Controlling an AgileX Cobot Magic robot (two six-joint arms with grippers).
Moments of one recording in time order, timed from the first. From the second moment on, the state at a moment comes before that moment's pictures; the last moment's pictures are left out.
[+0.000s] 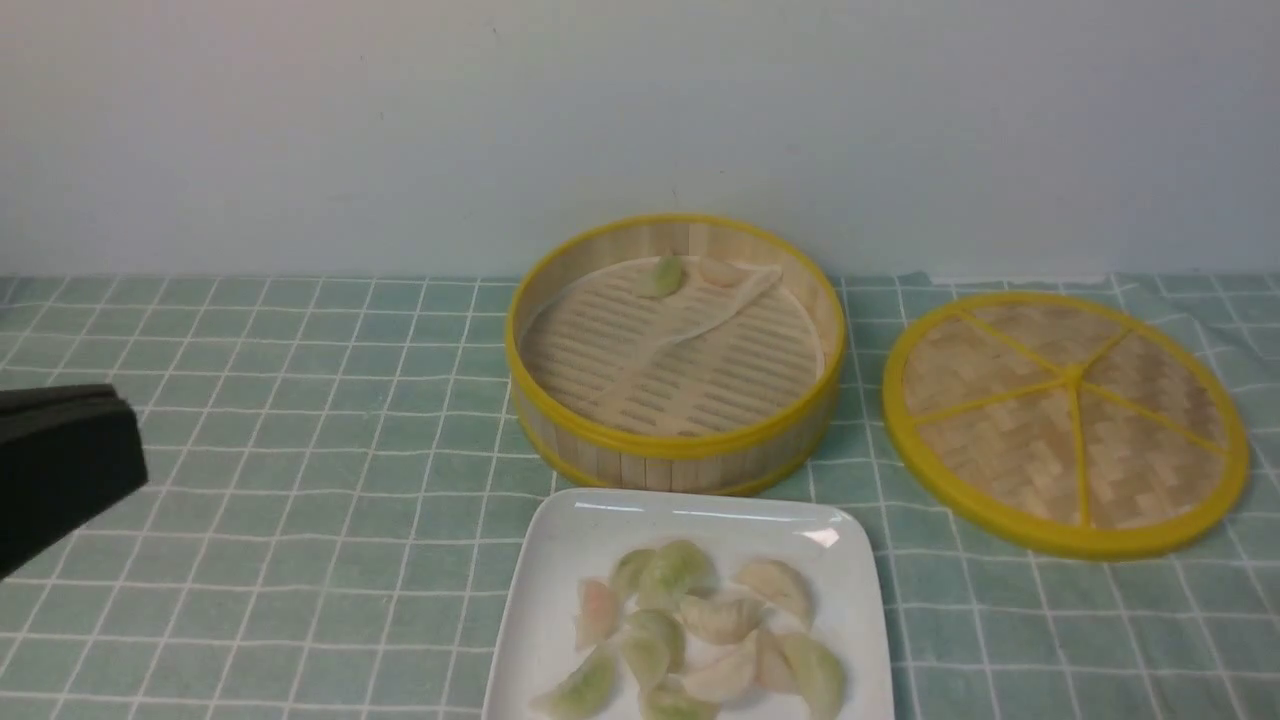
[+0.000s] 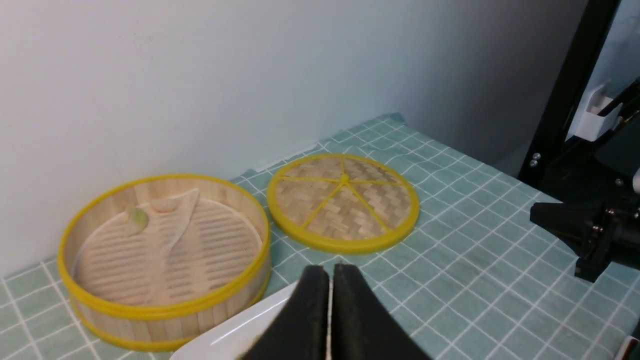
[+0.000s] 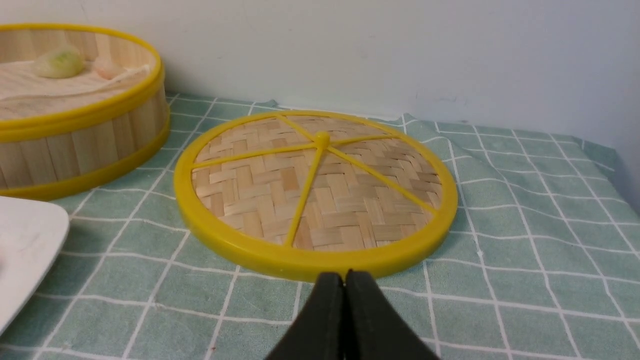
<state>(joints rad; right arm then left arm) -0.05 -0.02 0.02 0.14 0.38 -0.20 -0.58 0.49 -0.90 -0.31 0.72 0.17</state>
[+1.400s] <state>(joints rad) -0.05 -0.02 0.02 0.14 0.38 -0.20 -0.09 -0.02 0.02 -0.01 0.24 -0.03</state>
